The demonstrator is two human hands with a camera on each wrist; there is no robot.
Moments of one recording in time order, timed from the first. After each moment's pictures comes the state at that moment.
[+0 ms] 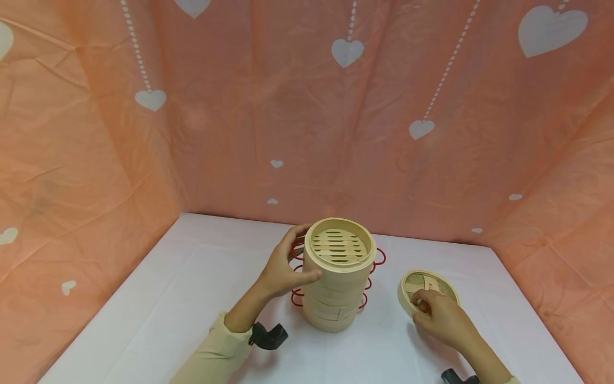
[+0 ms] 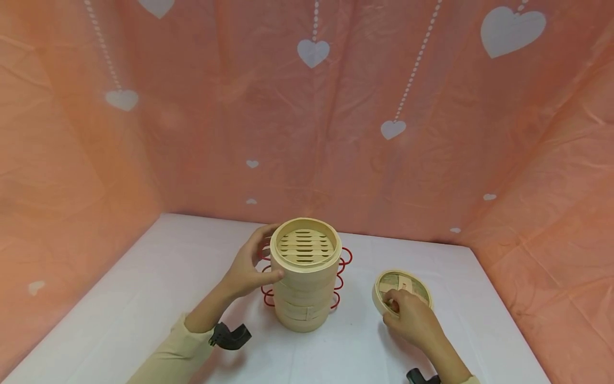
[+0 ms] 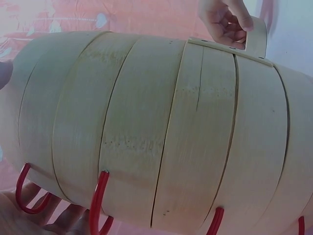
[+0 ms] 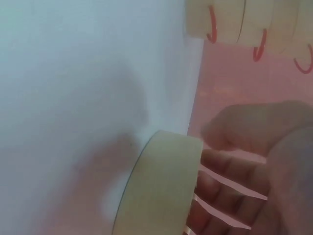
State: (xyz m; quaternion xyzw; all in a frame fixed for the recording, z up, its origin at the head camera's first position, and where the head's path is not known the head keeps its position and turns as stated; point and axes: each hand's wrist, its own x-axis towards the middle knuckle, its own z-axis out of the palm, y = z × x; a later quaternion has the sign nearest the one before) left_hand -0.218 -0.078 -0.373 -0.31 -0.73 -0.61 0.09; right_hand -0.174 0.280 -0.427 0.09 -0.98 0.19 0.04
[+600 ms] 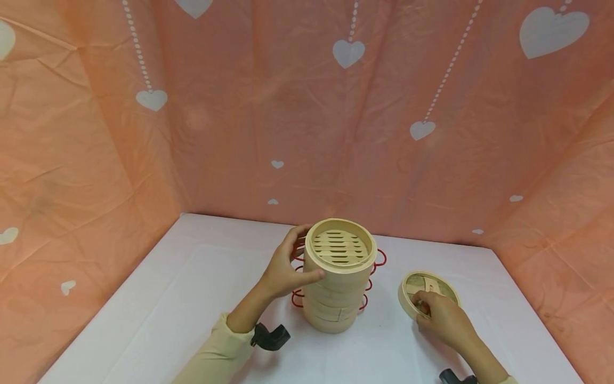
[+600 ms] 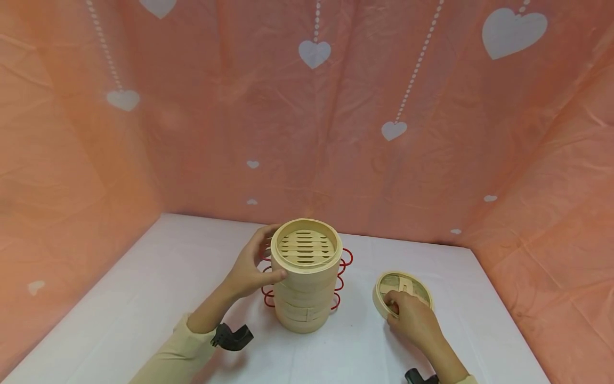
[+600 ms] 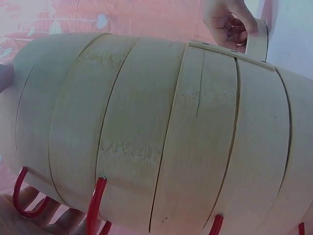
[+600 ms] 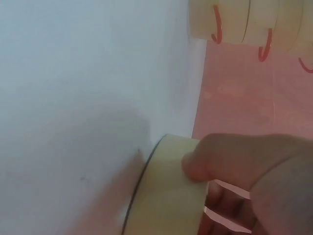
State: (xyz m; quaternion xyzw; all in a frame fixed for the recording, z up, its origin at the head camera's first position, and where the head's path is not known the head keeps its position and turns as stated) left_hand -0.218 -0.075 -0.373 -0.29 -0.73 -0.61 0.09; right_hand -0.177 0.280 -0.430 0.09 -0.98 0.15 0.04
